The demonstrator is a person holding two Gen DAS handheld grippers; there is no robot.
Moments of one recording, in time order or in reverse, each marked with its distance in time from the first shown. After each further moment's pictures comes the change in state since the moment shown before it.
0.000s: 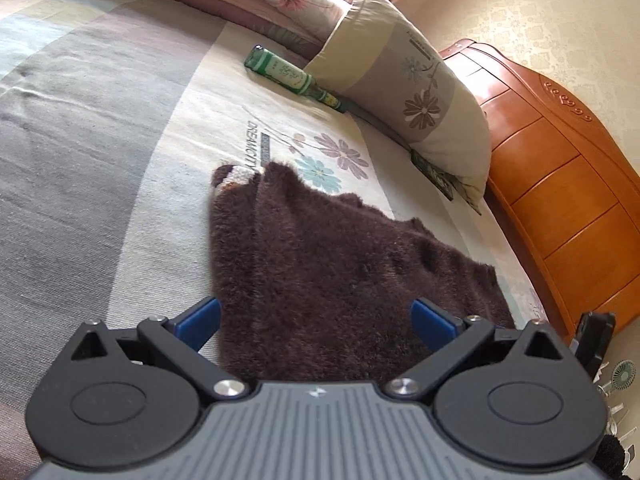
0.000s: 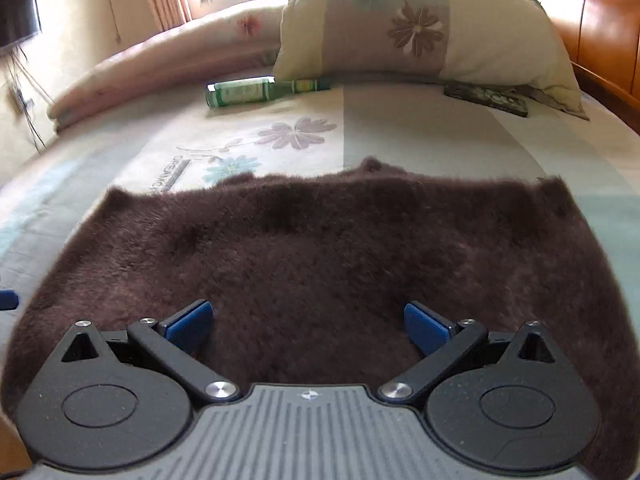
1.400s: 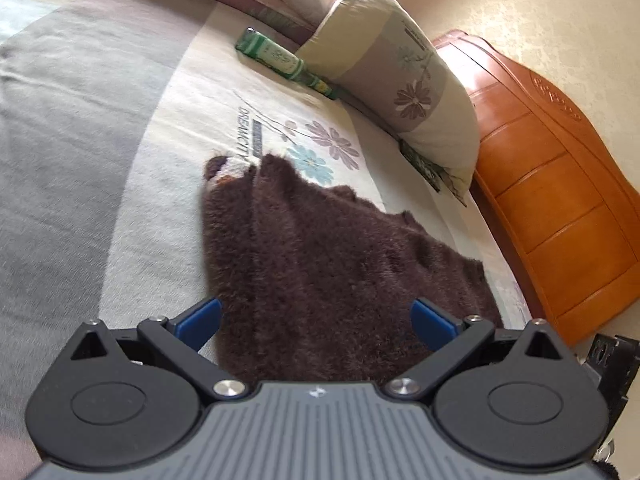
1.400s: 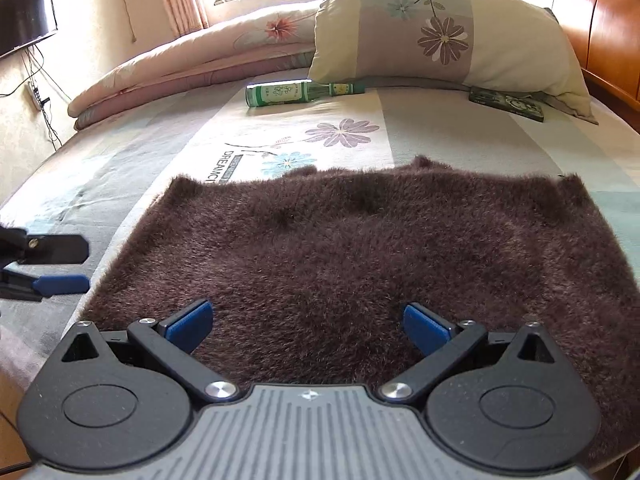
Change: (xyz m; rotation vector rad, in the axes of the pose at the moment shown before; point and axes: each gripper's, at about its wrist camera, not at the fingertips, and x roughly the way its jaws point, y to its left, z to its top) left arm 0.020 0.016 0.017 0.004 0.076 -0.062; right arm -0.022 0.062 -0.012 -0.019 0.025 0.020
